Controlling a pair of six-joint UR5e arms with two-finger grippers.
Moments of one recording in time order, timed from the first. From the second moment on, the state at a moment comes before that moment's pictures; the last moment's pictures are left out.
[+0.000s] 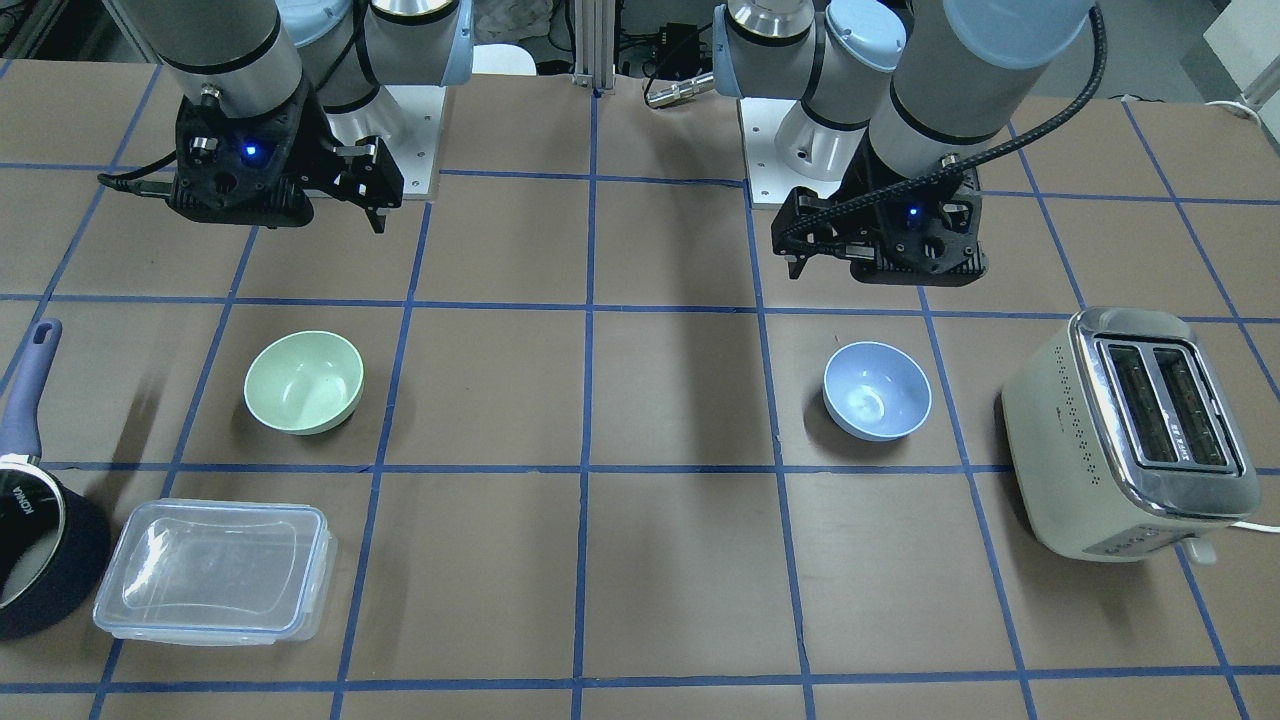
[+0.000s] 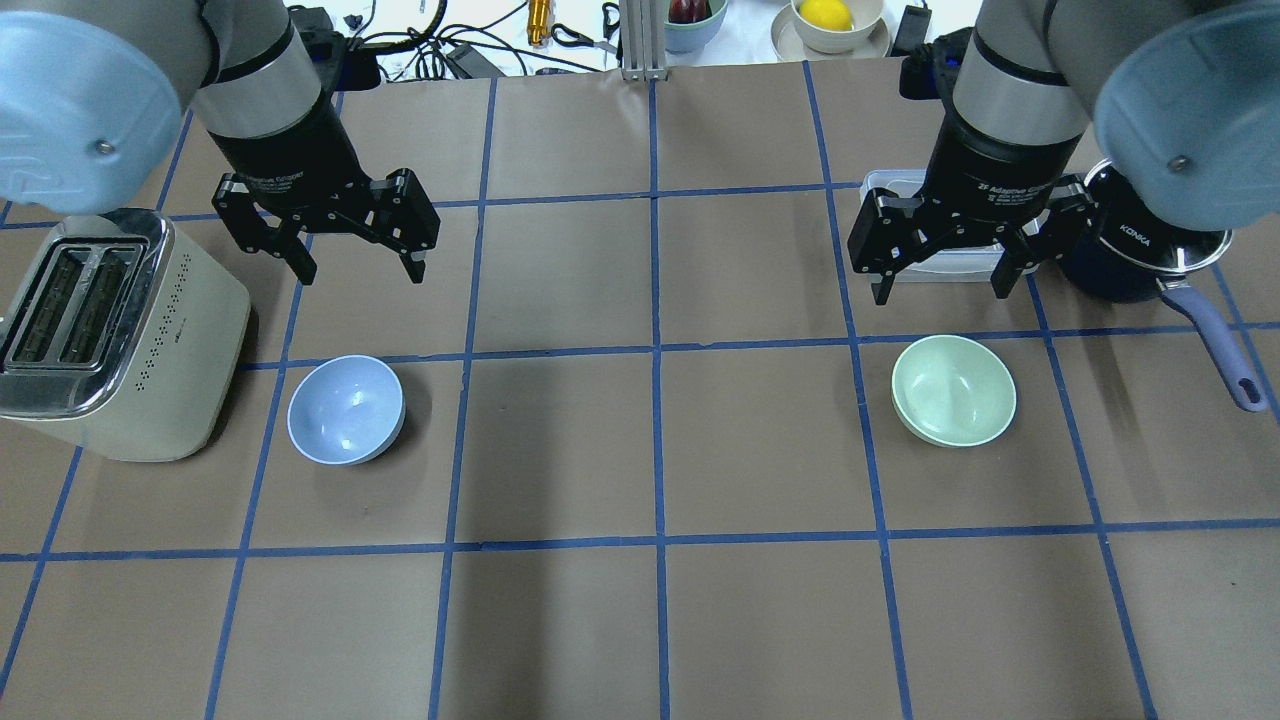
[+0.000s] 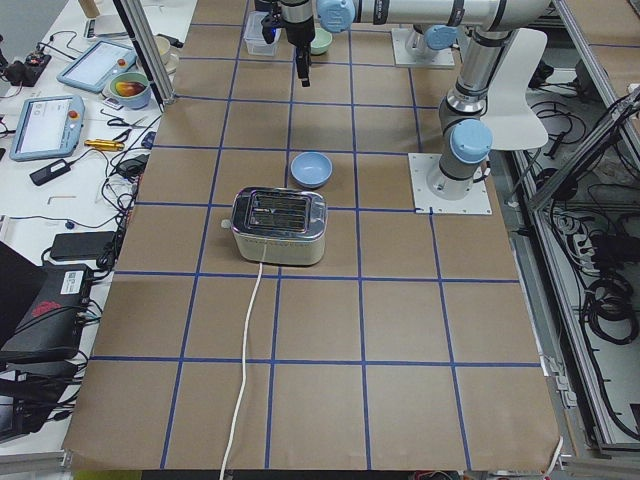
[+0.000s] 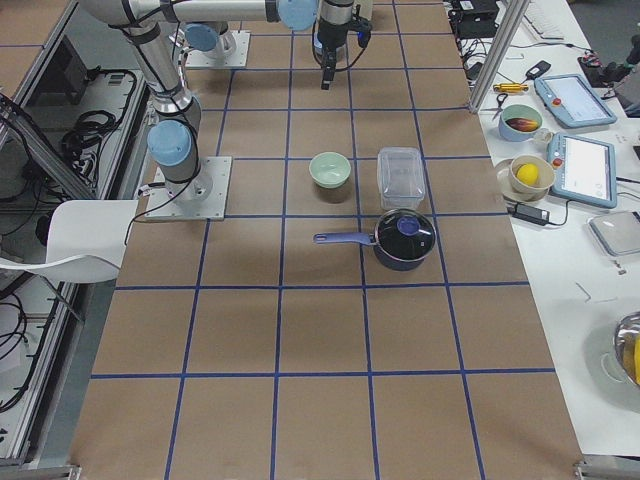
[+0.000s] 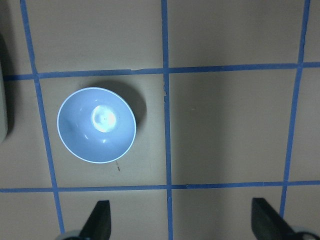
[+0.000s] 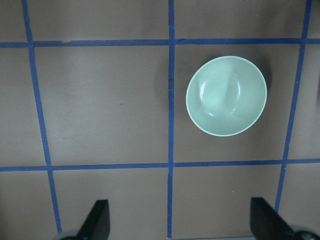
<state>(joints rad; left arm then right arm) -1.60 -1.64 -1.54 -1.66 1.59 -0.01 1.61 -1.59 1.60 -1.45 -1.60 0.05</state>
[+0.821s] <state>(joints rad) -1.49 -1.67 -1.58 -1.59 1.59 0.08 1.61 -1.59 1.61 -1.45 -1.60 0.05</state>
